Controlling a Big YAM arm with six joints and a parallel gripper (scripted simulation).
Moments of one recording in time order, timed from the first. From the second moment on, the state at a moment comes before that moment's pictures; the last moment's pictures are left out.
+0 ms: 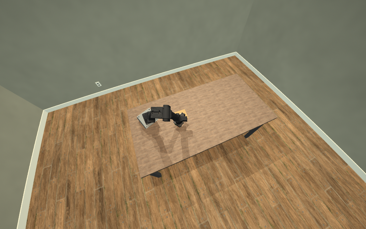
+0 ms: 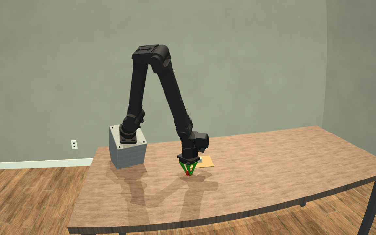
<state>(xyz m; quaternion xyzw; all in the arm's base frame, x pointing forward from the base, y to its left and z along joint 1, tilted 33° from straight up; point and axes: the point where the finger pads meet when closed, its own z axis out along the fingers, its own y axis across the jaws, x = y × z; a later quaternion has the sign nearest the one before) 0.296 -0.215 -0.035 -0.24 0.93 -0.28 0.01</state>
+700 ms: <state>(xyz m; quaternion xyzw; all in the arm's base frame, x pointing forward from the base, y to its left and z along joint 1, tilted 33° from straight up) 0.287 -0.164 0.050 -0.24 0.93 -0.29 0.01</state>
